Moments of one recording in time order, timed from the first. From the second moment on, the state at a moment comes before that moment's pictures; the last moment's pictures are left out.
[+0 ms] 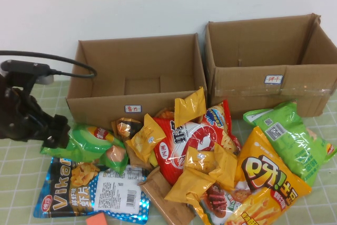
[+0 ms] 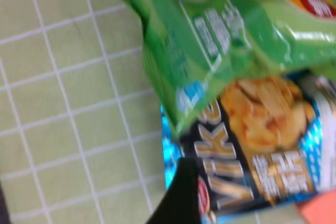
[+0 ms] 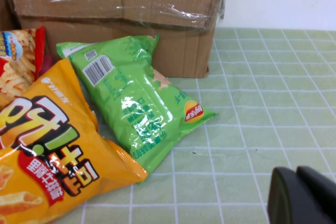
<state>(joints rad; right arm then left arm) 0.02 -0.01 0.02 -0.07 0.42 0.01 -0.05 1.56 -1.11 -0.10 0.83 0.15</state>
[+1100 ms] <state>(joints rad) 0.02 -0.01 0.02 -0.07 0.42 0.01 -0.05 1.86 -1.11 0.00 0.53 0.00</state>
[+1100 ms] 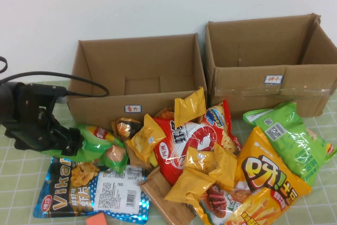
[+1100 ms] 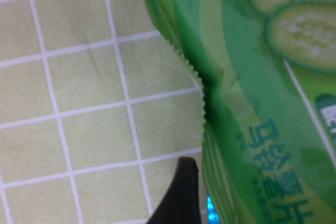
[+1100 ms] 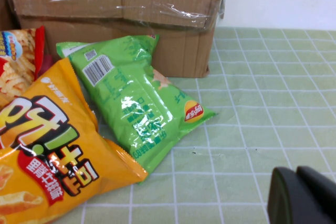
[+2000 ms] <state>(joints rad) 0.02 -0.01 0.02 -0.07 0.42 0.01 -0.05 1.72 -1.11 -0.05 0.58 0.12</state>
